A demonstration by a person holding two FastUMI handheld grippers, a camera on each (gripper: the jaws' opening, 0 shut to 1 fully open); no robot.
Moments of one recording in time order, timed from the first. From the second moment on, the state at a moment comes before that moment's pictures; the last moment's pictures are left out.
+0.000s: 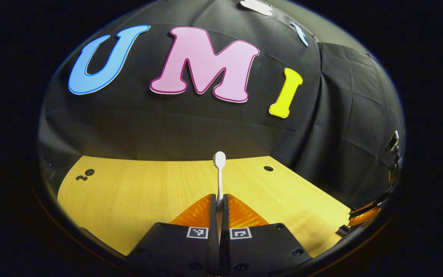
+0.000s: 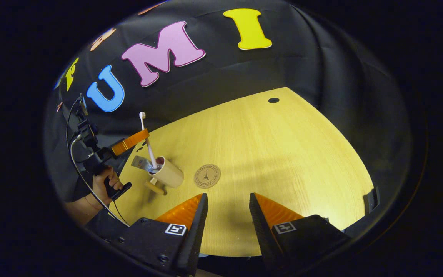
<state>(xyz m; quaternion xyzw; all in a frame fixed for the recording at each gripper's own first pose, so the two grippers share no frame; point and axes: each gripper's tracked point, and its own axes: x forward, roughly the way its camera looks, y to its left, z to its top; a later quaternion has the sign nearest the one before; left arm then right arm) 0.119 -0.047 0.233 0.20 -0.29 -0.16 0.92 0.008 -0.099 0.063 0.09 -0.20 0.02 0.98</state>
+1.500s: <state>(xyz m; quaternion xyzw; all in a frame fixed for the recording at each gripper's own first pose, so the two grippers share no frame) 0.072 0.024 0.143 0.20 -0.17 -0.10 0.96 0.036 -0.118 0.019 0.16 -0.12 0.05 0.98</state>
